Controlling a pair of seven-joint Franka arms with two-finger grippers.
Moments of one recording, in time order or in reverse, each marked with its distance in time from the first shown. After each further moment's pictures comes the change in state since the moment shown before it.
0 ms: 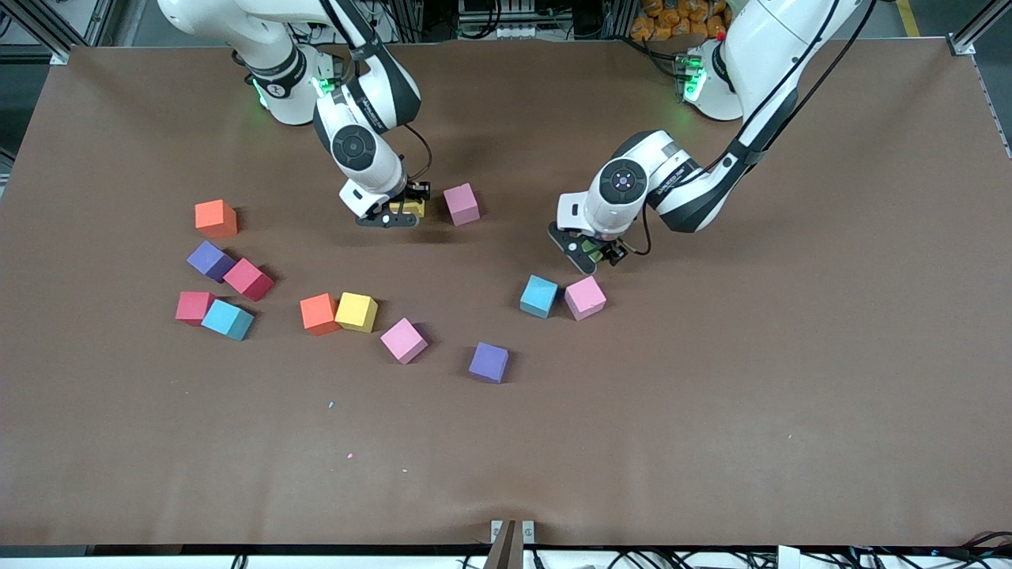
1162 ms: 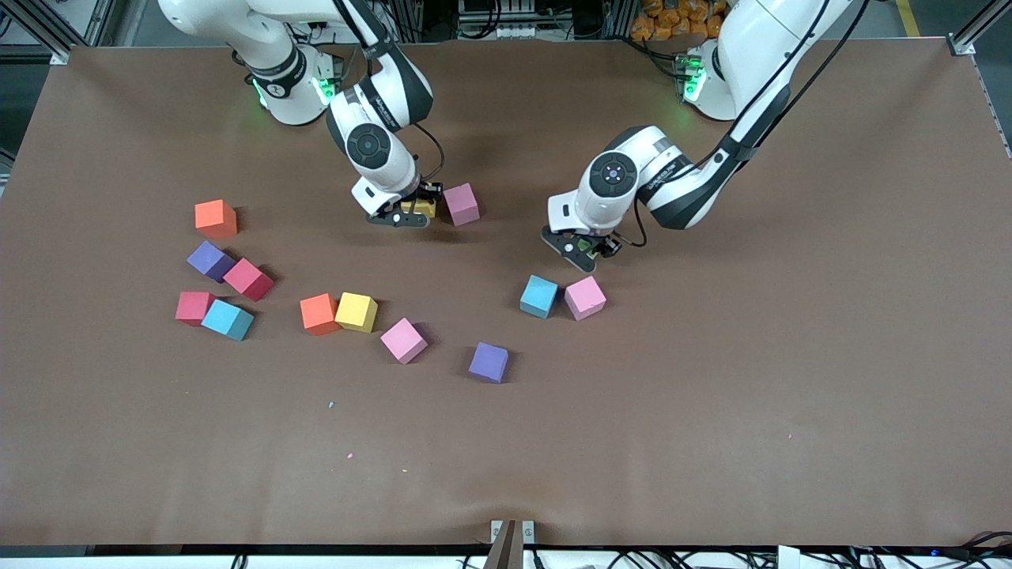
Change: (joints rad) left arm -0.032 -0.001 -0.009 0.020 0.000 -0.009 -0.242; right arm 0.044 0.030 0.000 0.047 0.011 -0.001 0.070
